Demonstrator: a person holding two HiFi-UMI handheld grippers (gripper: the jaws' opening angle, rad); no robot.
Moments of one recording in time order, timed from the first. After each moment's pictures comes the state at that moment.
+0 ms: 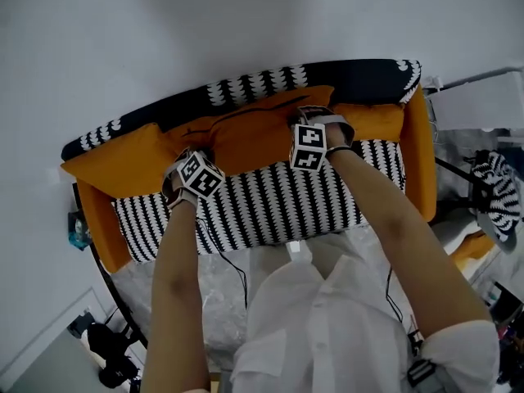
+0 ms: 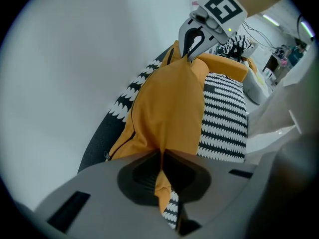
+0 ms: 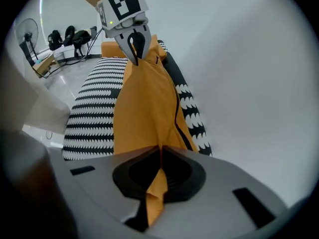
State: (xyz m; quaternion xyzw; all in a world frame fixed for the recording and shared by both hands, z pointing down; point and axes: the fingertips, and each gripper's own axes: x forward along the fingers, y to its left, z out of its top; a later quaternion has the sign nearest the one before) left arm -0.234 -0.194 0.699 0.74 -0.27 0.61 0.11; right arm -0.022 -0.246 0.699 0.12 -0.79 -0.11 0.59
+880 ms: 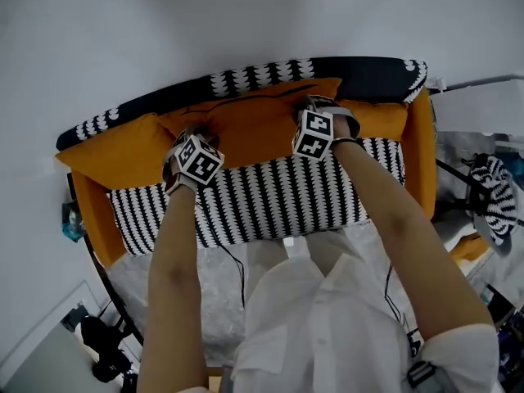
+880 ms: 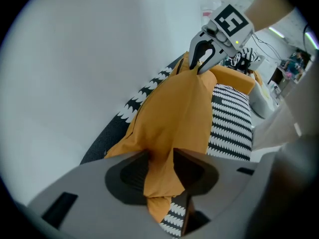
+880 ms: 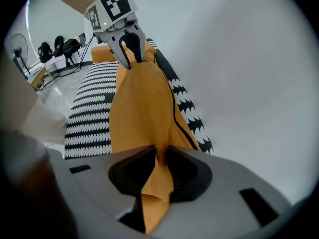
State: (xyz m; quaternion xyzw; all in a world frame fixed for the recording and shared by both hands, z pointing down) left arm -0.237 -0.224 0.701 0.76 -0.31 0.56 0.13; right arm -0.020 -0.264 0.705 0.16 -0.79 -0.06 0.59
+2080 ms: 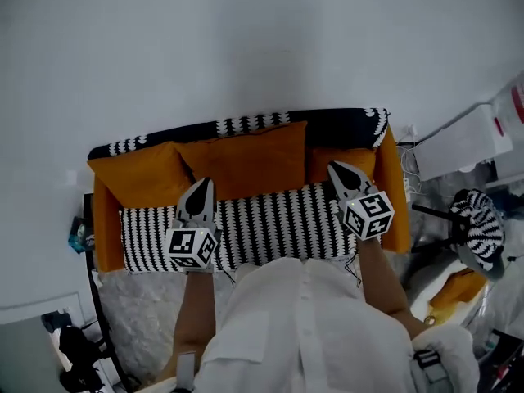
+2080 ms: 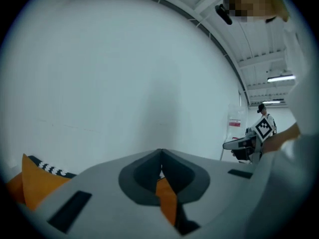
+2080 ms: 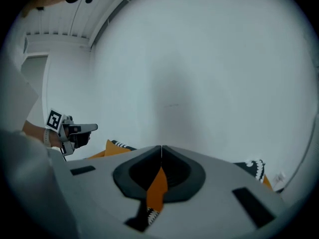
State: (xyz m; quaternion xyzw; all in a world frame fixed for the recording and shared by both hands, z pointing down) left arm -0.156 -0.091 0.381 0.81 -0.58 0.03 0.12; right arm 0.138 -0.137 0.412 0.45 -0.87 0.16 0.10
